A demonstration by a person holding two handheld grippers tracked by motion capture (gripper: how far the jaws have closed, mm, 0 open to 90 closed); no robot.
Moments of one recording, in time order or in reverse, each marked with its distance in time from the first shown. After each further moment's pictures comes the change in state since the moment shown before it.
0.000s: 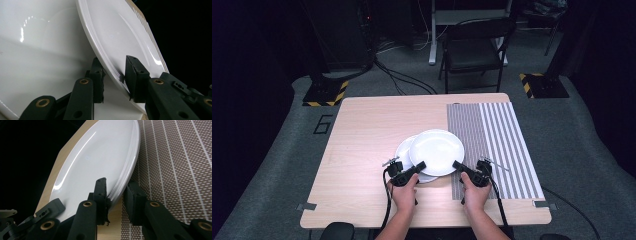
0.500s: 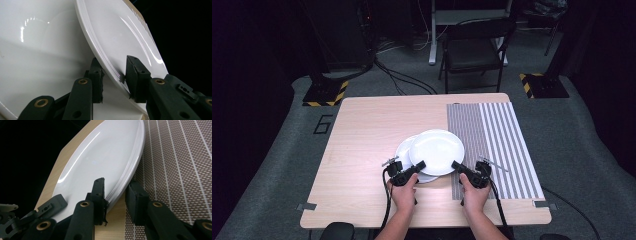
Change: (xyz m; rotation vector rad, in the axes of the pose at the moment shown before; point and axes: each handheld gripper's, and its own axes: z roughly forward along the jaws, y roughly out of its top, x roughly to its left) left arm 0.001 0.002 -0.001 -0.015 -0.013 0.008; right arm 0.006 -0.004 -0.004 -0.021 0.003 -0.060
